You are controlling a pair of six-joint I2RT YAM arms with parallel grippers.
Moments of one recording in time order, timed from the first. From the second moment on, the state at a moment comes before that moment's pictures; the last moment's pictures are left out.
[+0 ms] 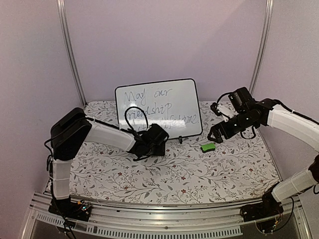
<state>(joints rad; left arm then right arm) -0.94 2.10 1.28 -0.15 -0.46 -0.73 0.52 1.35 1.13 -0.74 -0.15 -0.01</state>
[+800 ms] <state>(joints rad) -0.95 1.59 0.72 0.00 -0.35 -0.74 0.55 1.79 1.26 -0.73 0.02 -0.50</state>
